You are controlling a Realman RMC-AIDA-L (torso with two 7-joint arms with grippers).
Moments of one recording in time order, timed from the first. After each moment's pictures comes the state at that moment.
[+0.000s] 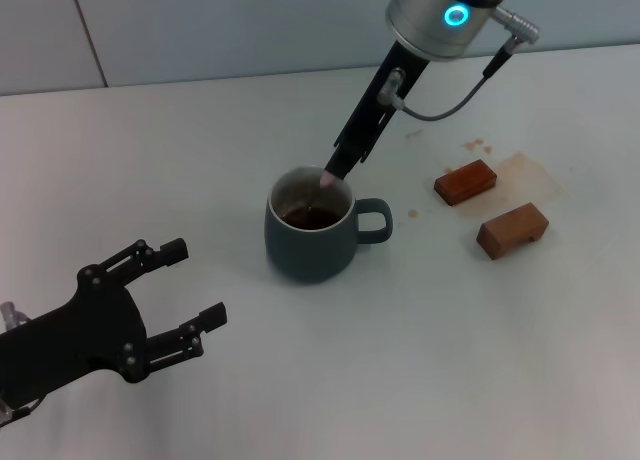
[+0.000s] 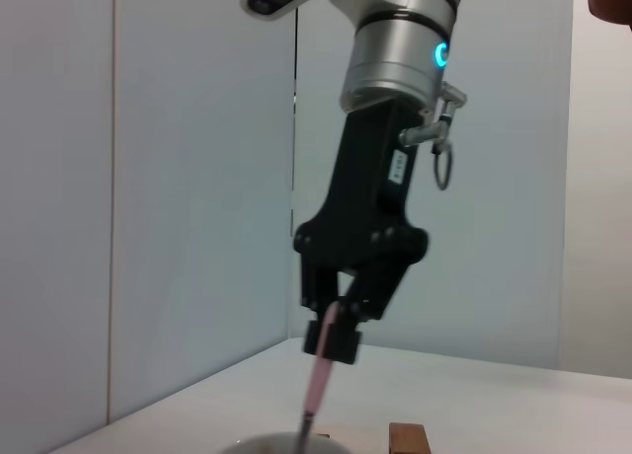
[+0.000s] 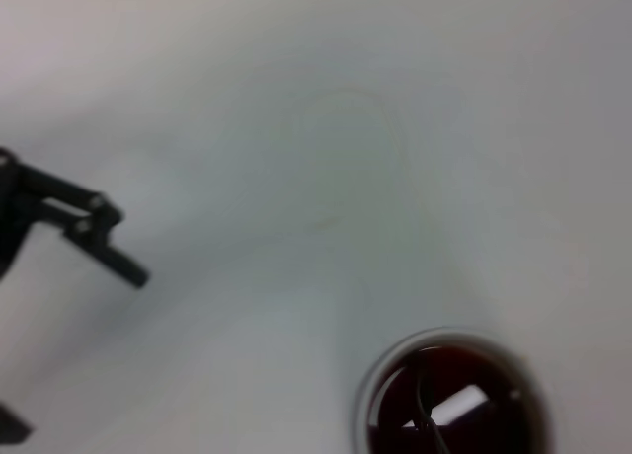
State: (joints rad) left arm -0.37 -2.07 0.65 0.36 1.79 1.69 -0.77; right arm 1.23 2.03 -1.17 -0.81 -2.60 -1.60 2.45
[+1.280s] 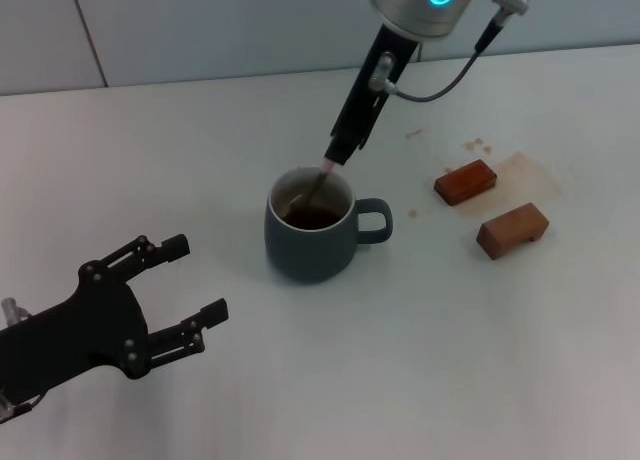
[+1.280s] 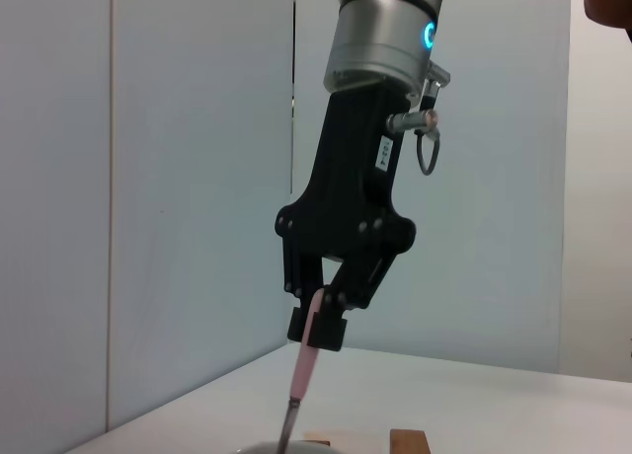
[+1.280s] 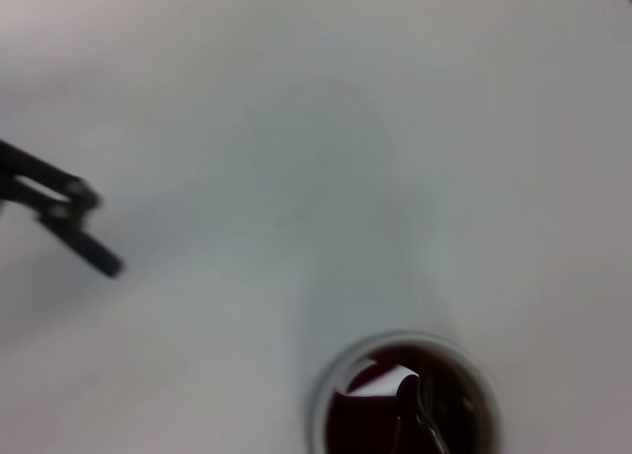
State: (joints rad) left arm -0.38 -2.07 0.65 0.36 1.79 1.69 -0.77; right arm 1.31 2.04 -1.16 -0.80 -2.68 -1.63 2.41
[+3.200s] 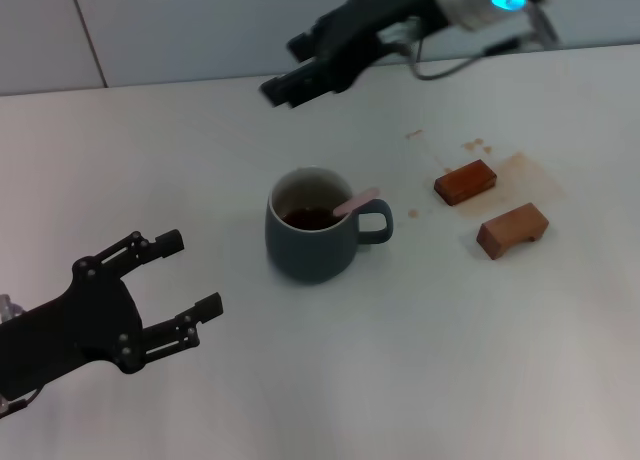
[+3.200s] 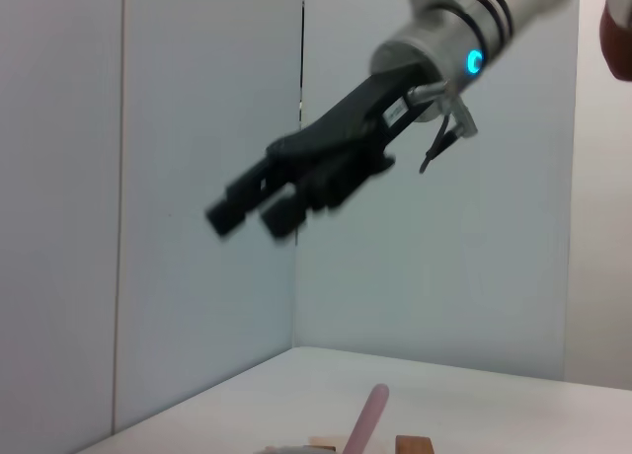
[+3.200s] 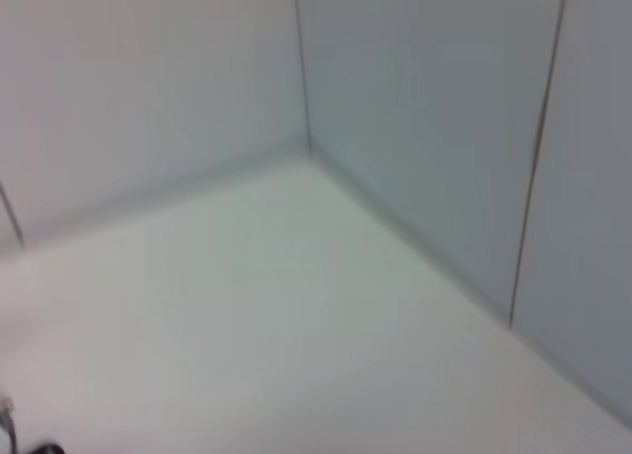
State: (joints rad) left arm -0.38 -2.06 0.65 0.36 1.79 1.69 -0.79; right arm 0.84 2.07 -1.12 -1.24 -2.22 -1.41 2.22
